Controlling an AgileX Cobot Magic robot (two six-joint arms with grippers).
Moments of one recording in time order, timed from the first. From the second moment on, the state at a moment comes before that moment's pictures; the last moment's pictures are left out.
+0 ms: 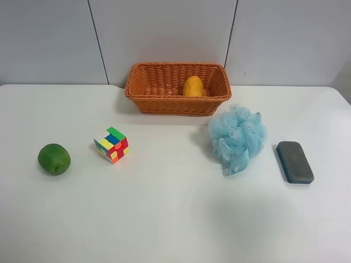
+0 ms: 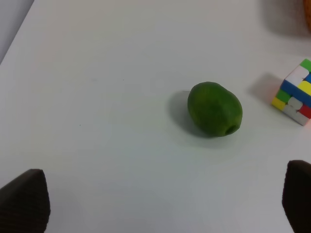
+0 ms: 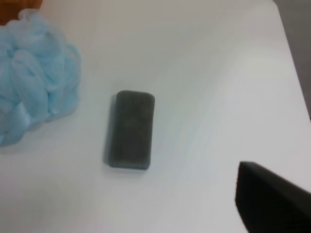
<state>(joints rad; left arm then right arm) 0.08 -0.01 -0.51 0.04 1.06 -0.06 -0.06 0.23 -0.57 0.10 1.02 -0.14</state>
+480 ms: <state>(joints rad) 0.08 -0.01 -0.51 0.04 1.06 -0.06 -0.05 0.00 -0.48 0.06 1.07 -0.06</state>
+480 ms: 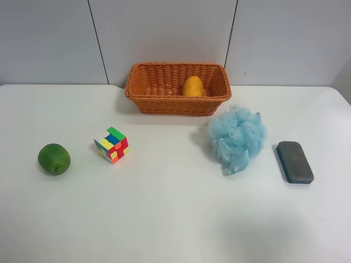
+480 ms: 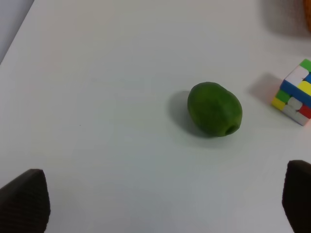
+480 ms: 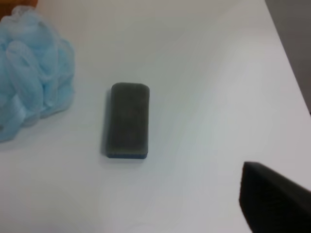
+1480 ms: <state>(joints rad) 0.08 -0.01 -0.51 0.04 1.06 -0.06 0.05 0.00 -0.48 -0.02 1.07 0.03</state>
